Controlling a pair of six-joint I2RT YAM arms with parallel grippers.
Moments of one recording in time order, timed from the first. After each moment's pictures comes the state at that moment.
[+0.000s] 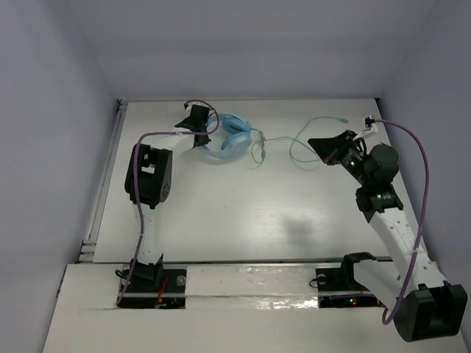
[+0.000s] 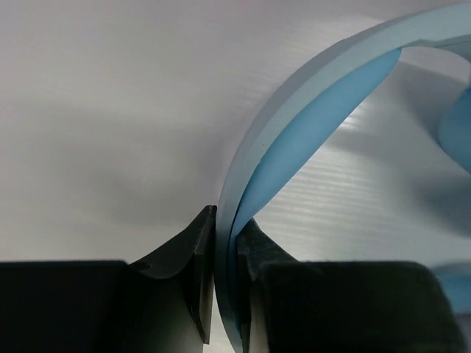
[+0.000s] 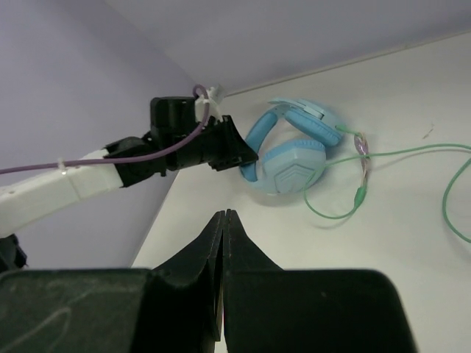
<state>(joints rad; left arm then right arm) -0.31 2.15 1.57 -0.27 -0.30 -0.43 0.11 0.90 0.72 0.24 -0.47 0.73</state>
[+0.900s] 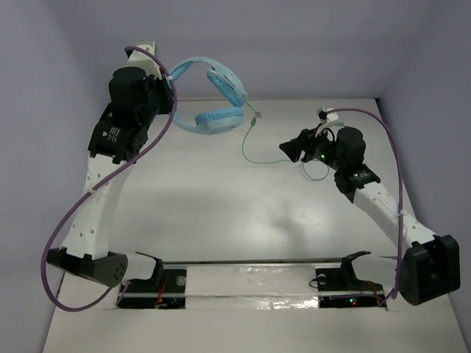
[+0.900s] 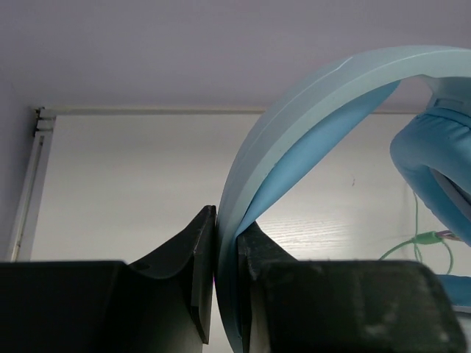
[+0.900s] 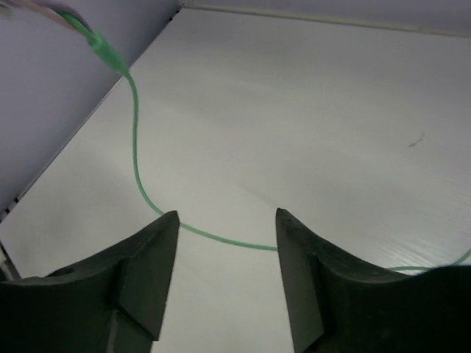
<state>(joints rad) -0.31 1.33 1.75 -0.66 -0.16 -0.20 0.29 1.18 0.86 0.18 -0.44 0.32</state>
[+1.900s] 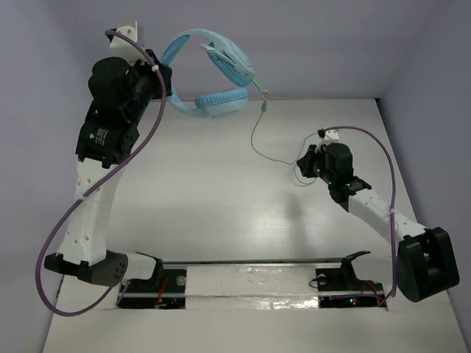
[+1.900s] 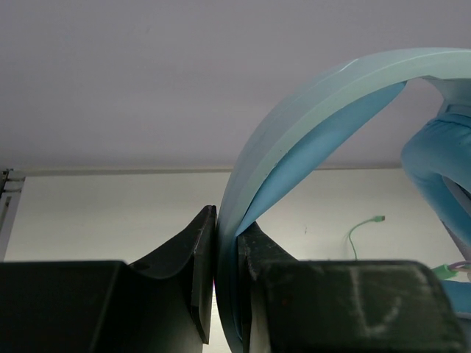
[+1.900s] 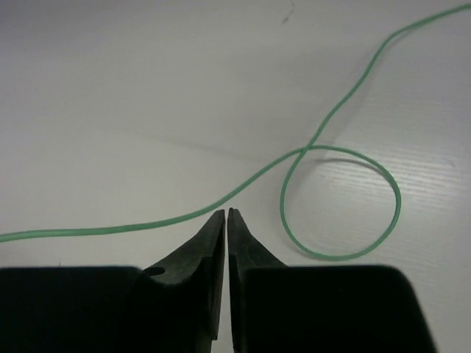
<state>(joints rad) -0.31 1.34 1.92 -0.61 -0.10 -0.24 0.32 1.21 0.70 0.12 -0.06 0.31</state>
